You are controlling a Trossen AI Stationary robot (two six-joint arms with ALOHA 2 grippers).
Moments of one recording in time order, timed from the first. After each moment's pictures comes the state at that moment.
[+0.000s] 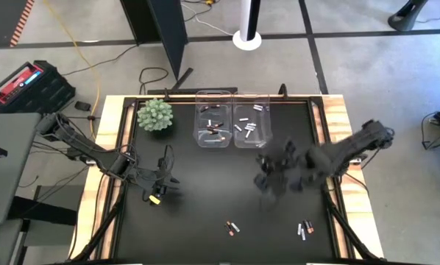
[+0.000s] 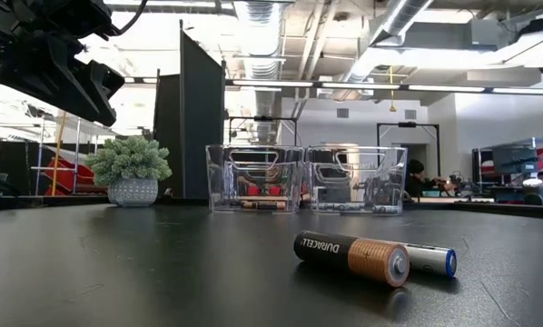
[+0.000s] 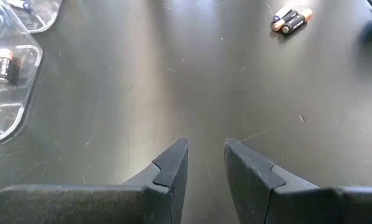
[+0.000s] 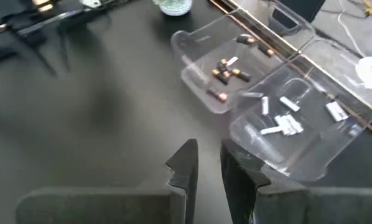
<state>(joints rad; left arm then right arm) -0.46 0.98 0.50 -0.22 -0.32 -0.21 0.39 1.46 1.58 -1.17 0.69 0.88</state>
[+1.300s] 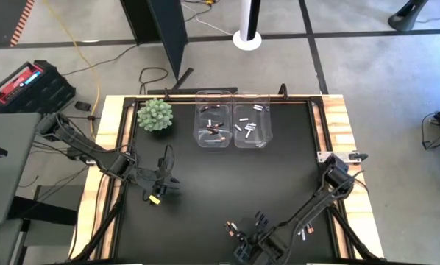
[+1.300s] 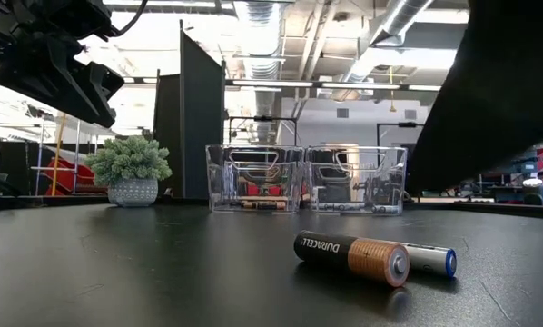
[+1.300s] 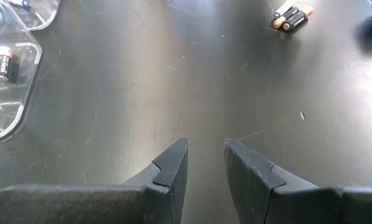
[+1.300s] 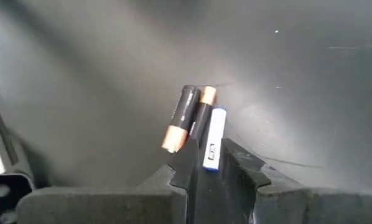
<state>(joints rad) -0.46 0.98 0.50 -0.23 -0.32 -0.21 0.77 2.15 1.58 -0.69 0.65 1.37</state>
